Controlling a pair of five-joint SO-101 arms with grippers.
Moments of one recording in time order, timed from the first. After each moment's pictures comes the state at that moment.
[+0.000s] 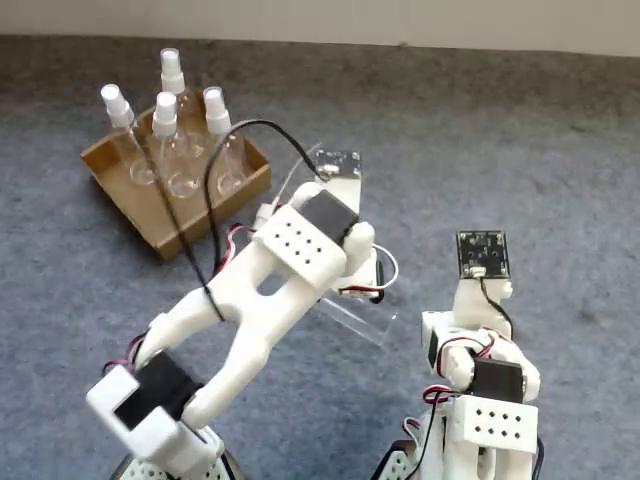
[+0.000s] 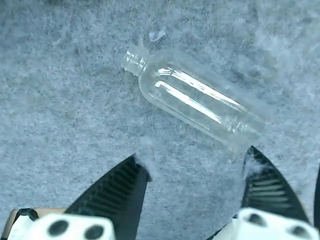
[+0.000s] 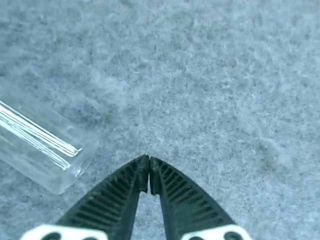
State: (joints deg) left arm 36.1 1.1 2.8 89.8 45.6; right arm 5.4 -76.0 75.6 63.3 10.8
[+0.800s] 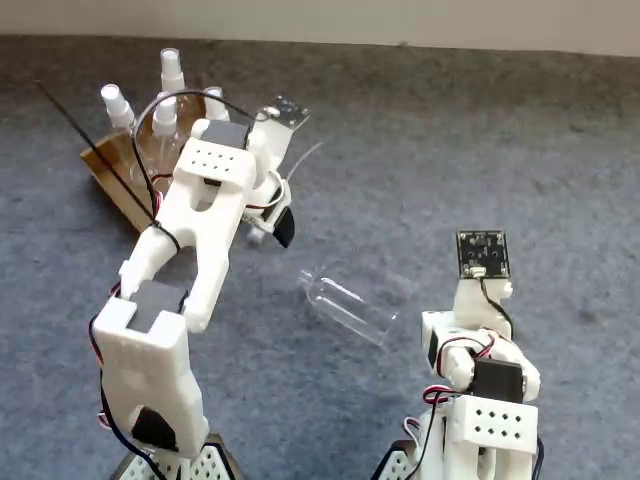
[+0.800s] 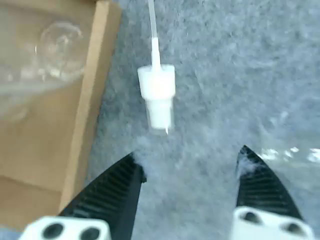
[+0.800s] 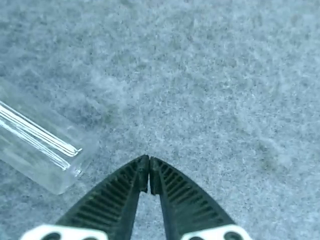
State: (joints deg) left arm 7.3 21.7 -12.1 82.8 -9.8; right arm 5.4 -76.0 75.6 63.3 10.8
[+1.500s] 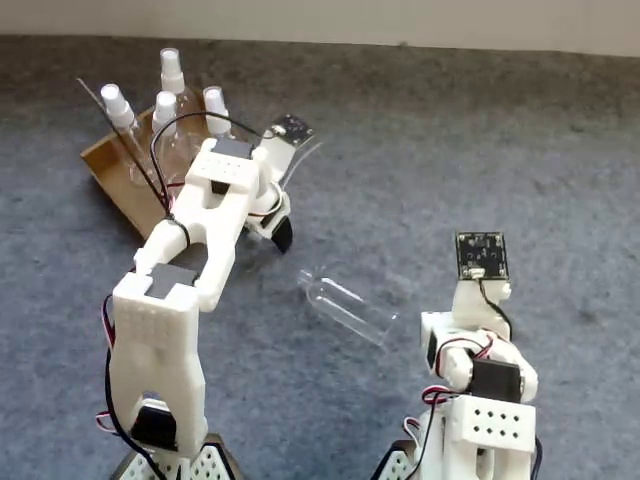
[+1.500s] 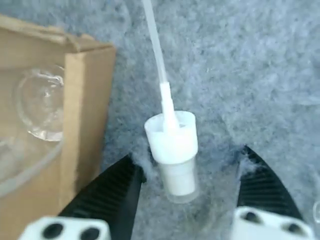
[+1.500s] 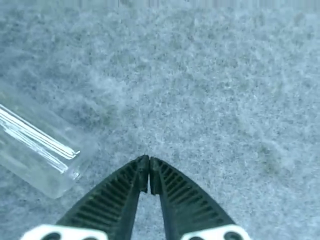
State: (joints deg) left arm 5.9 34.1 -12.2 69.4 -17.0; right arm 5.4 -76.2 78.2 60.7 10.8
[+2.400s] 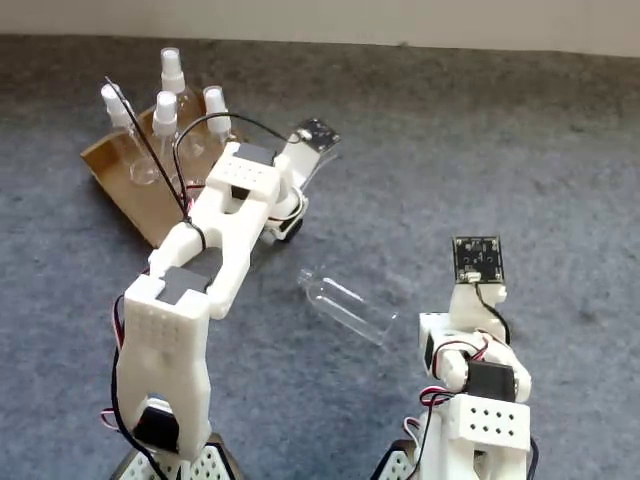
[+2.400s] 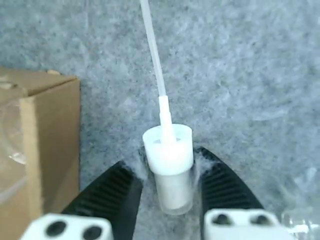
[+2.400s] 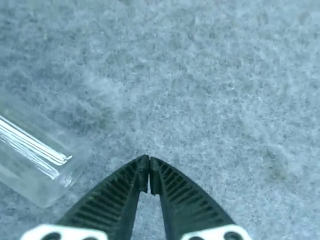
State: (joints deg) left arm 10.8 34.2 -12.1 66.8 -17.1; right arm 5.4 -76.0 82.2 55.4 10.7
